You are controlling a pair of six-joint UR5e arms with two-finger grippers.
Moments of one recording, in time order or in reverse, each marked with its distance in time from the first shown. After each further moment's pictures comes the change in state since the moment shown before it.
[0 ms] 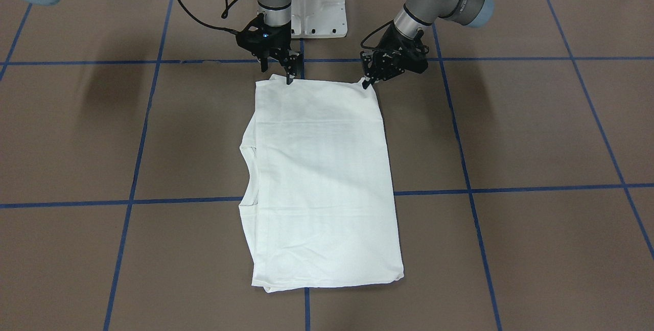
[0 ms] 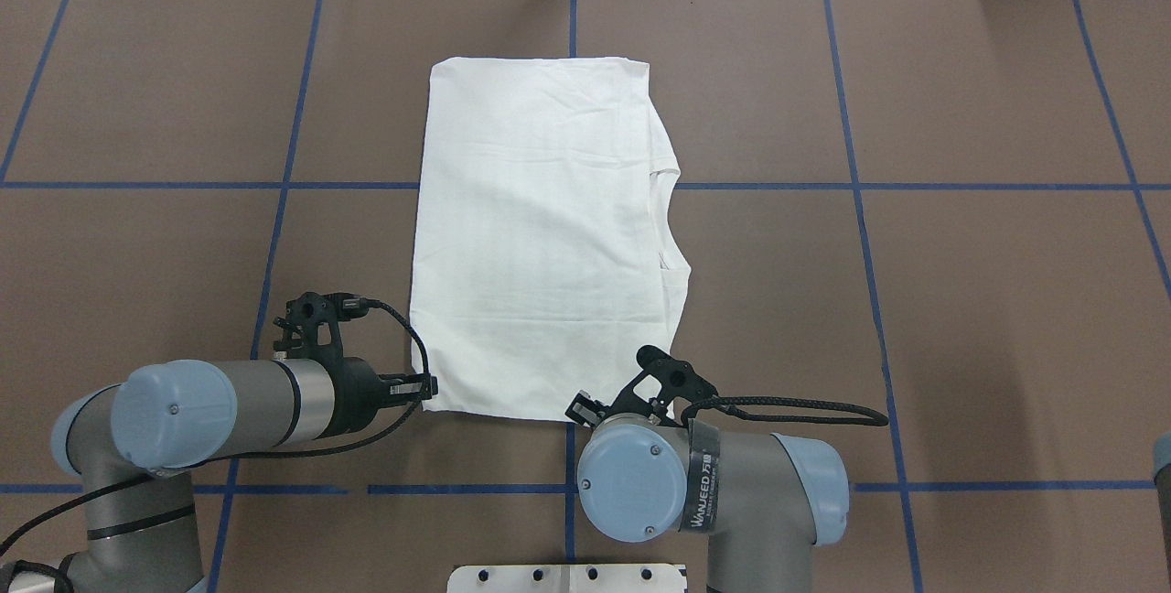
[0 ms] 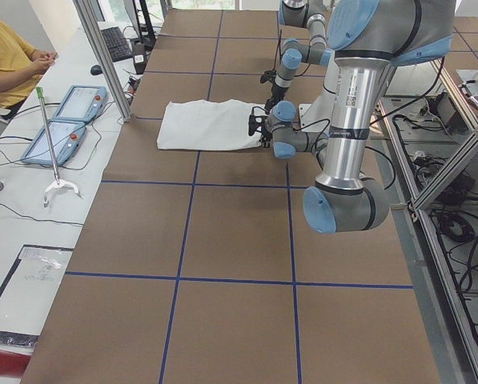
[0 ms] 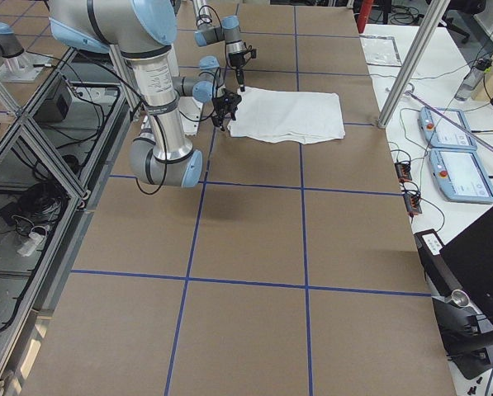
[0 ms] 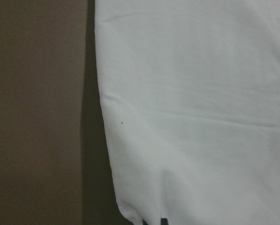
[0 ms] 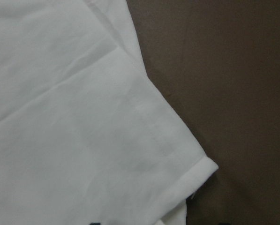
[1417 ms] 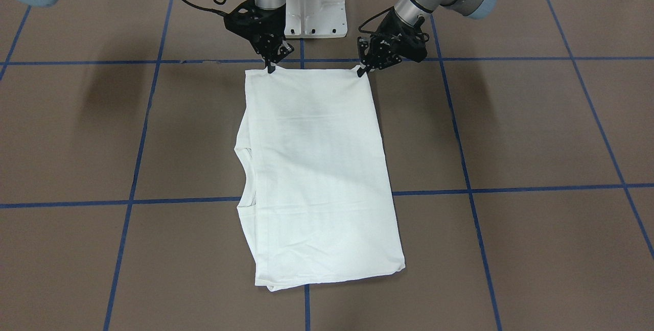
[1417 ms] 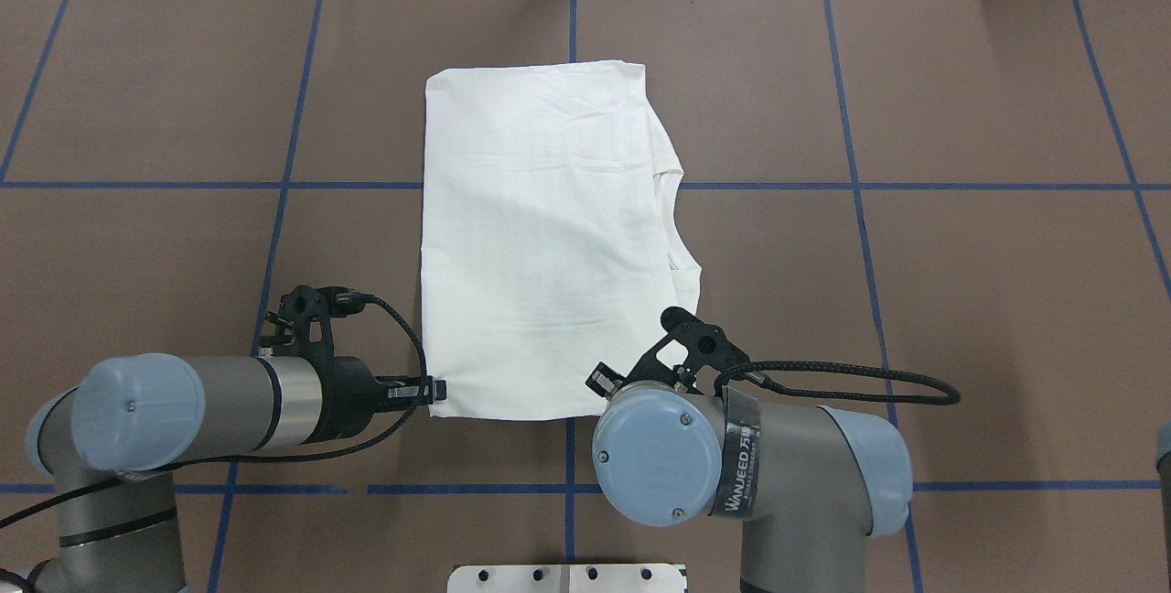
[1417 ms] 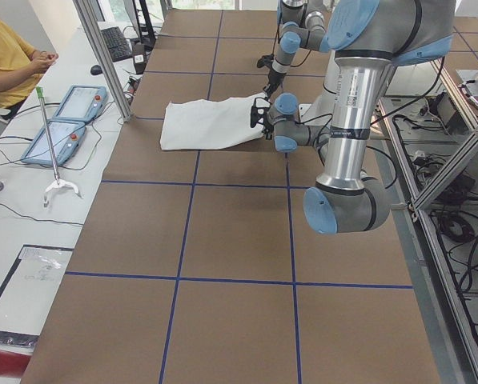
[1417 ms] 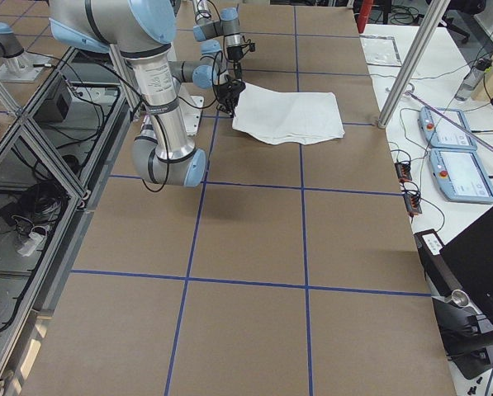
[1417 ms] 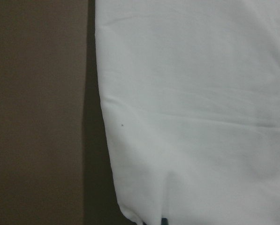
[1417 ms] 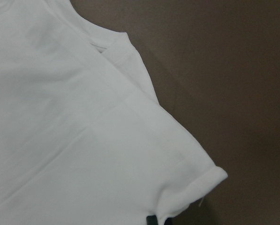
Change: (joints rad) left arm -0.009 0.016 -0.125 0.027 -0.055 0.010; right arm 0.035 0.001 0.213 -0.214 0.000 0.013
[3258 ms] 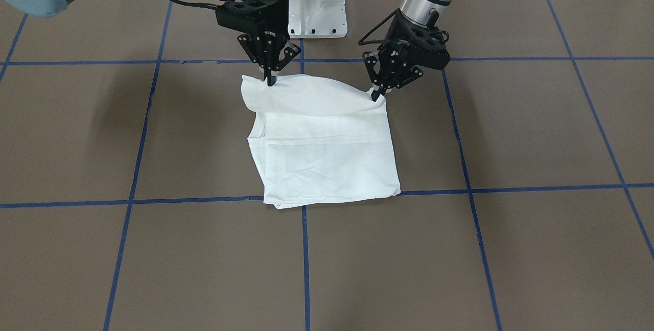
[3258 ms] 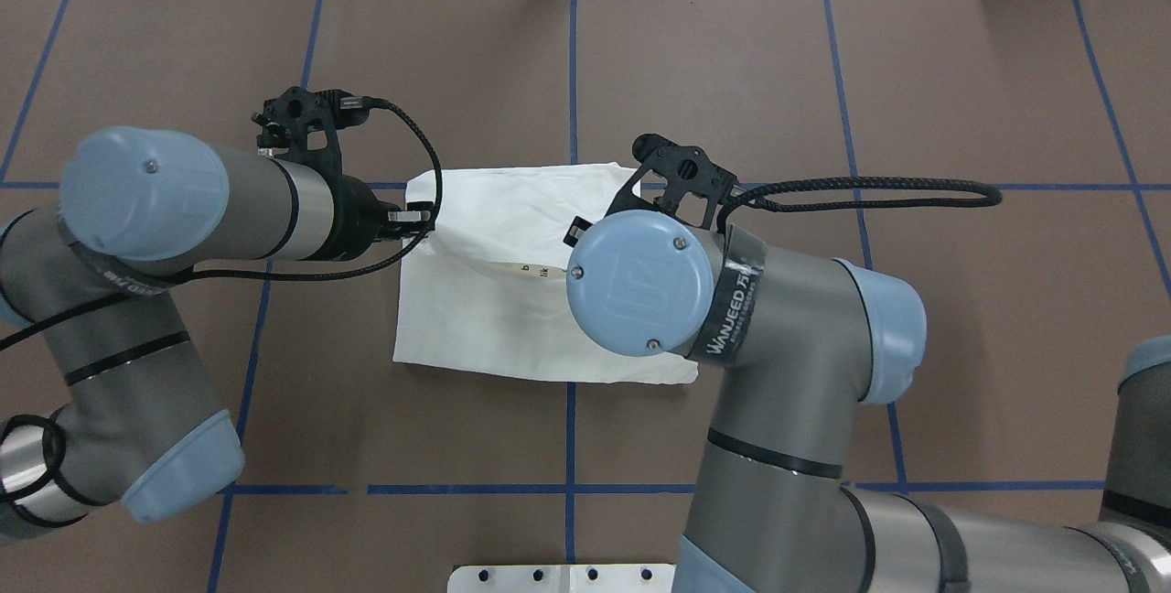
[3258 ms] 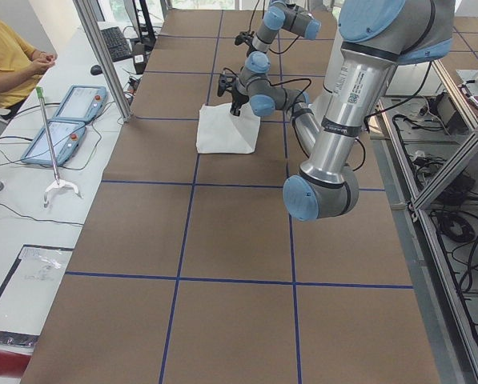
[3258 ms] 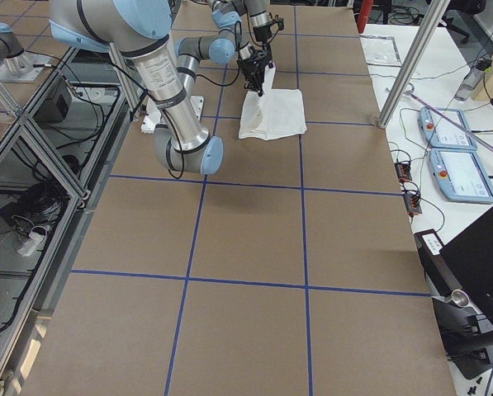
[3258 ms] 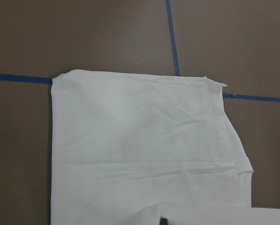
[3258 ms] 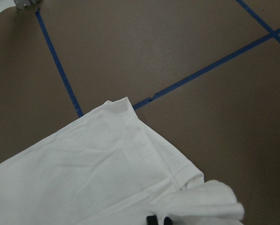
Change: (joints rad) left arm -0.286 -0.244 0.008 0.457 -0.076 0.195; right arm 0.208 0.168 -0.075 -0.039 -0.034 -0.300
